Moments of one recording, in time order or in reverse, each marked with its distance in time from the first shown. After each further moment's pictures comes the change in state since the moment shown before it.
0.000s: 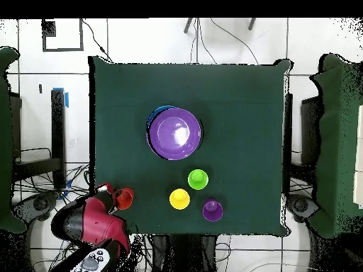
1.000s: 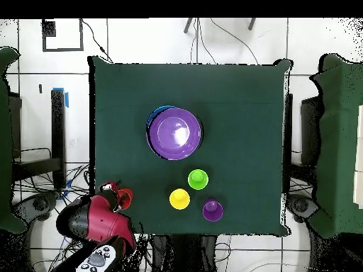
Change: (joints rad) arm -0.037 0.001 0.001 0.001 -0.031 -0.001 0.000
